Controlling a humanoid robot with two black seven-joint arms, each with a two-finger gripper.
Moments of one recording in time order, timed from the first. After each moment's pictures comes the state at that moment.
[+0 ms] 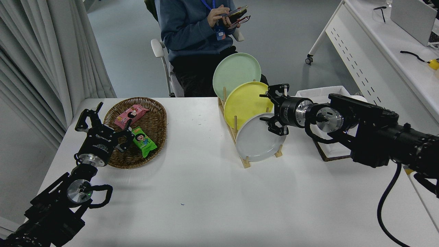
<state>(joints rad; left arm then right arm) -0.50 0.26 -1.08 -0.53 0.18 -0.58 -0.44 1.22 -0.25 -0.08 0.73 0.38 0.01 -0.15</state>
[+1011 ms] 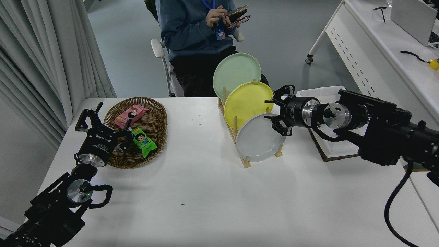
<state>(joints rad) -0.50 0.26 -1.08 -0.53 0.18 -0.58 -0.44 1.24 -0.31 -0.05 0.80 0.45 -0.03 -0.21</state>
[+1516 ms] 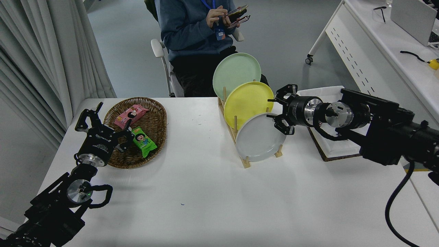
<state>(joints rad) -0.50 0.26 -1.08 -0.53 0.18 -0.58 -0.44 1.23 -0.32 -0.04 0.79 0.45 -0.05 -0.22</state>
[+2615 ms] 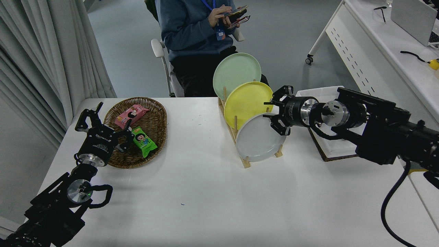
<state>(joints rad) -0.50 0.26 -1.08 -0.53 0.18 -0.58 -0.44 1.23 -0.30 -0.02 0.80 0.46 -0.07 -0.26</state>
